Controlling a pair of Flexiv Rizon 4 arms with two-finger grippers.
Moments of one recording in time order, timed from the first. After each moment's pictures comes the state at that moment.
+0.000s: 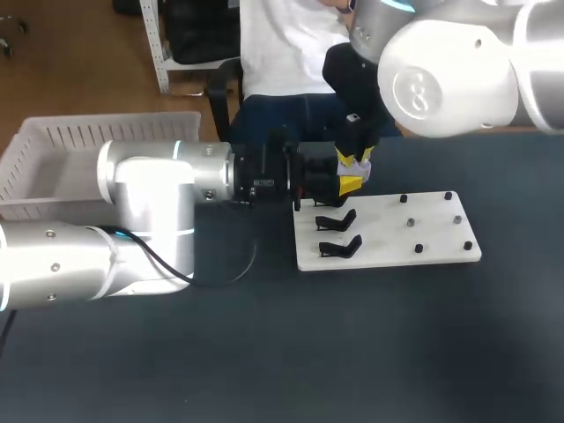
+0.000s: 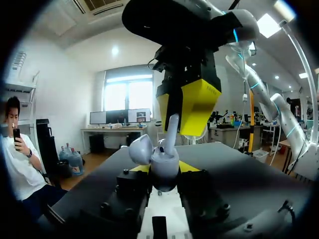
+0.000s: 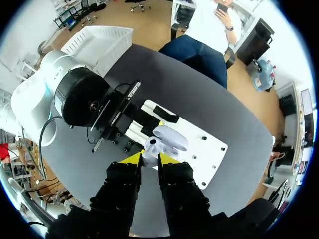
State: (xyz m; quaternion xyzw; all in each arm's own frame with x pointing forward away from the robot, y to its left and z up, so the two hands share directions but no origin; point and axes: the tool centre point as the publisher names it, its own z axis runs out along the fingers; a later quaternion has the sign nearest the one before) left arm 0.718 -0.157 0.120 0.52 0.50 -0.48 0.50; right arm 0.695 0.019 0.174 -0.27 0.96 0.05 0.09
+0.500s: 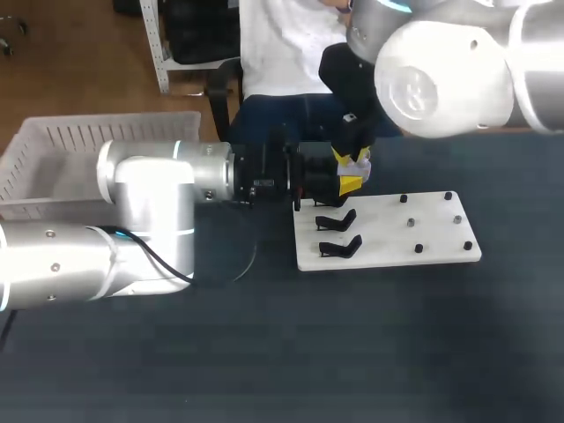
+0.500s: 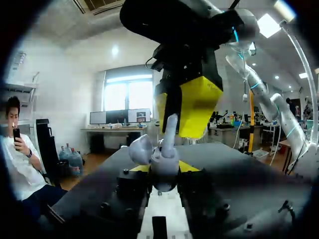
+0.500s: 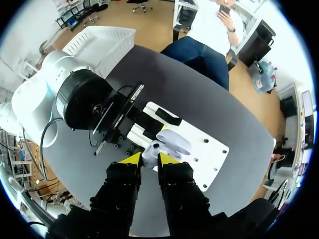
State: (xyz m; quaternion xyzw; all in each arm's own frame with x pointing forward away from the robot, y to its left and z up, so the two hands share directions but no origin) left arm 0.718 -0.157 0.120 0.52 0.50 -0.48 0.50; right arm 0.697 0.024 0.174 -0.28 0.95 0.06 0.10
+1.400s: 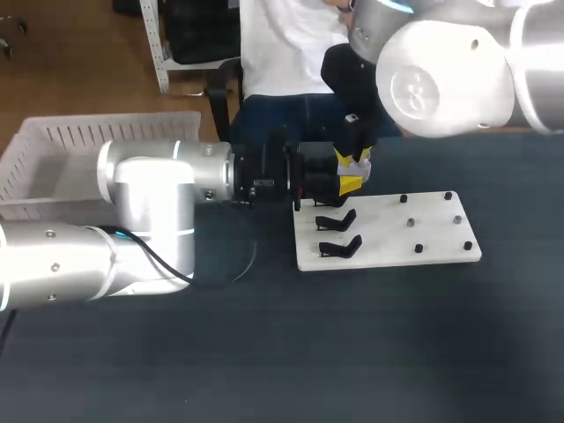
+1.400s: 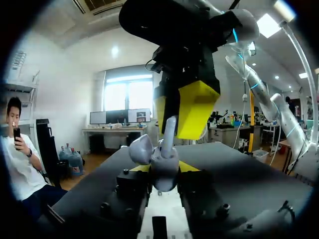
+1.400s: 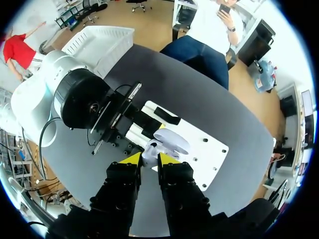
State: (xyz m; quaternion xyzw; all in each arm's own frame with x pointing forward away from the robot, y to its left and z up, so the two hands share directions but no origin) left arm 0.718 -0.157 0.120 0.52 0.50 -0.48 0.50; right arm 0.697 0.021 0.172 -0.28 0.95 0.06 0.09
